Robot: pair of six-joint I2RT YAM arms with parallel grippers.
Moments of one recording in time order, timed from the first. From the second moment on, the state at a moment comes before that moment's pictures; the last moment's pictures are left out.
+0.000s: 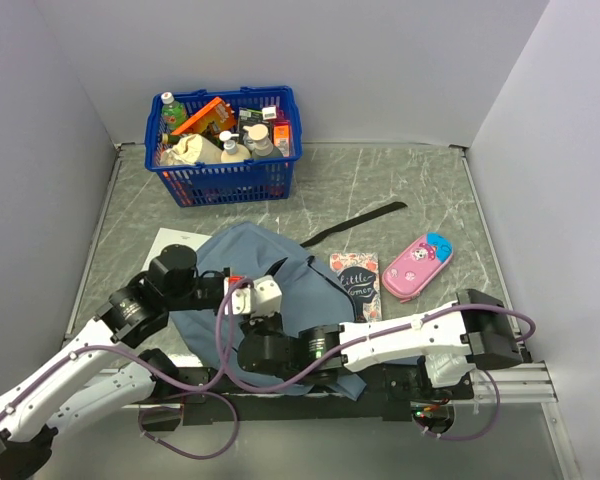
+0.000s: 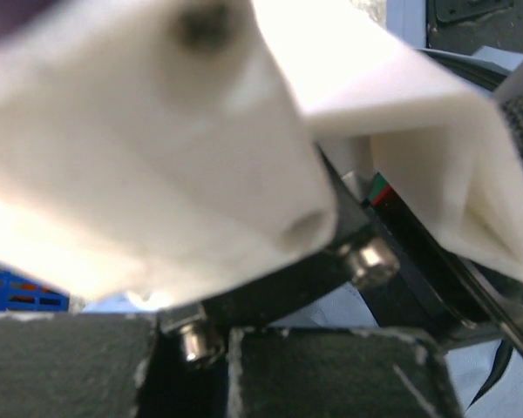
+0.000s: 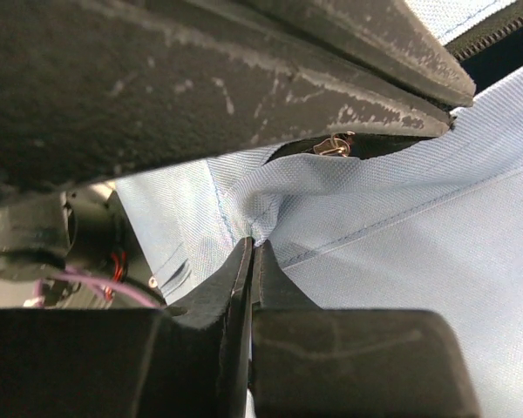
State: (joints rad) left arm -0.75 0.72 0.76 -0.48 0.53 0.68; right arm 1.62 1.54 1.13 -0.27 0.78 0.83
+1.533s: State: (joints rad) left arm -0.63 0.66 0.79 -0.62 0.55 0.60; right arm 1.32 1.12 0.73 0.16 0.18 -0.09
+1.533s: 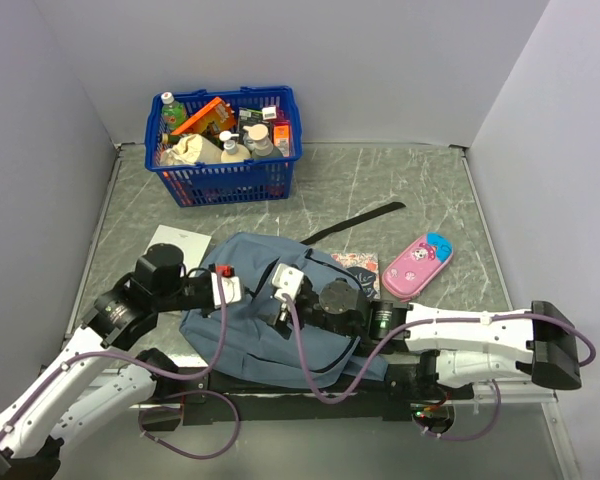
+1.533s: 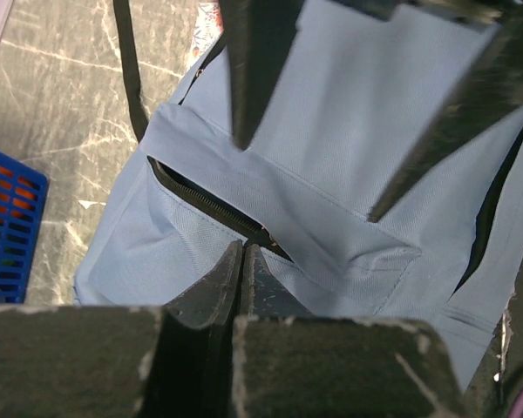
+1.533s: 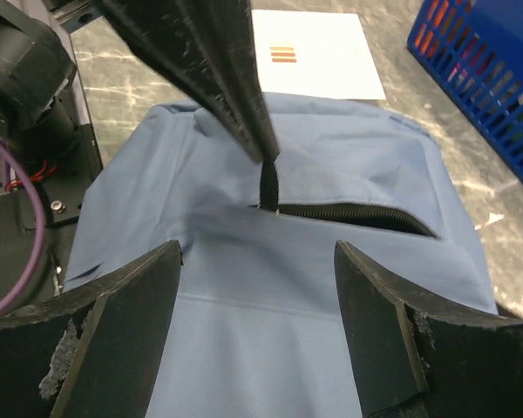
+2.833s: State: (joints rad) left arm -0.63 0.53 0.86 -0.68 0.53 0.60; right arm 1.20 1.33 0.85 0.19 -0.03 -0.14
